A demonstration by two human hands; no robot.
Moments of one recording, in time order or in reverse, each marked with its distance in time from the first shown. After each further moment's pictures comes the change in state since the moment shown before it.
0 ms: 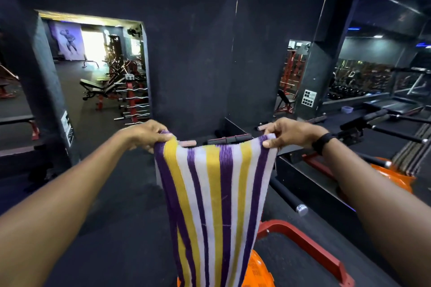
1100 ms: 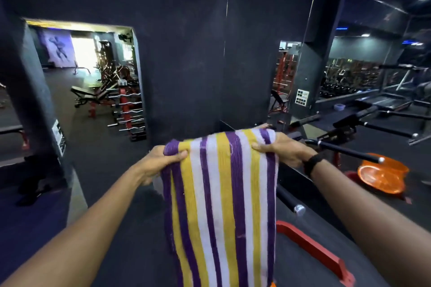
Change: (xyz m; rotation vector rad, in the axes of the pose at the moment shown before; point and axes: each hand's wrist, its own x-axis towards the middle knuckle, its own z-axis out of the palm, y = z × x) left_hand -0.008 -0.021 0.065 -0.496 -0.057 0.012; right_hand -0.002 0.022 0.044 0.631 0.189 0.055
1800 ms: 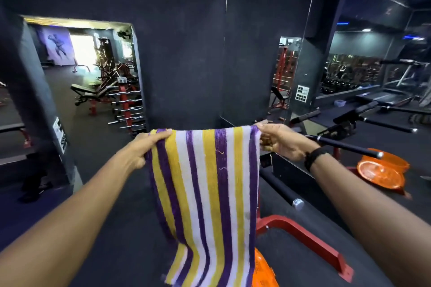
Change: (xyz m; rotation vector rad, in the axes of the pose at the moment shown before) left_hand 0.000 0.025 -0.018 -0.297 0.272 -0.149; right_hand -0.002 -0.006 0.000 0.217 0.060 -0.003
